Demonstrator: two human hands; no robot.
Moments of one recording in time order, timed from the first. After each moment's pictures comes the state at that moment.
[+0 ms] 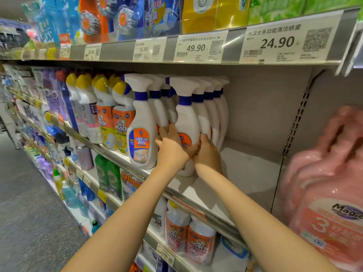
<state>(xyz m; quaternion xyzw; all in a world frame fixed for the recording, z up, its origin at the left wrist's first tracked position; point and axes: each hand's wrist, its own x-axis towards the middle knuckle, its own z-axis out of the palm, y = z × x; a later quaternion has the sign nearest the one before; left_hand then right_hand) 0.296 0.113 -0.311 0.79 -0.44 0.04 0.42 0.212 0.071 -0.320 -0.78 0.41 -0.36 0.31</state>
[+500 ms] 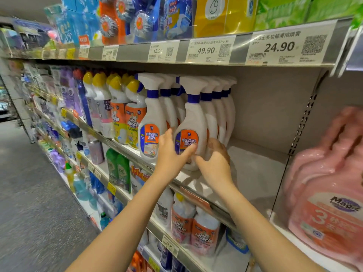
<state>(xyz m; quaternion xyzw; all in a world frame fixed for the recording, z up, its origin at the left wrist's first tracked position) 0.296 0.165 -0.314 0.71 -0.45 -0.05 0.54 0.187 0.103 -0.327 -0.75 0.39 -0.41 0.34</state>
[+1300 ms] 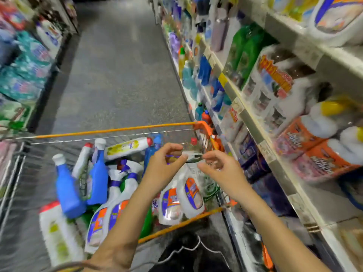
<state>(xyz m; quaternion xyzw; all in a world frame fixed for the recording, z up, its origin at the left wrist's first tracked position) 0.279 0.492 -0.526 0.81 -0.10 -0.14 0.56 0.214 0.325 -0.533 -0.81 0.14 -0.02 0.56</state>
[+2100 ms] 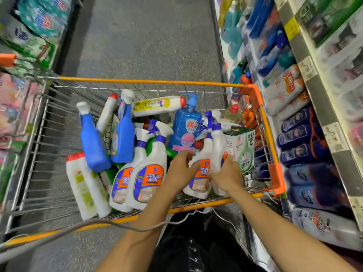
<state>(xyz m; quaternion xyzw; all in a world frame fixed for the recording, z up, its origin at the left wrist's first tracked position) 0.257 0.555 -0.659 0.86 0.06 -0.26 0.45 0.236 0.404 -0.720 -0.88 0.27 0.24 0.31</state>
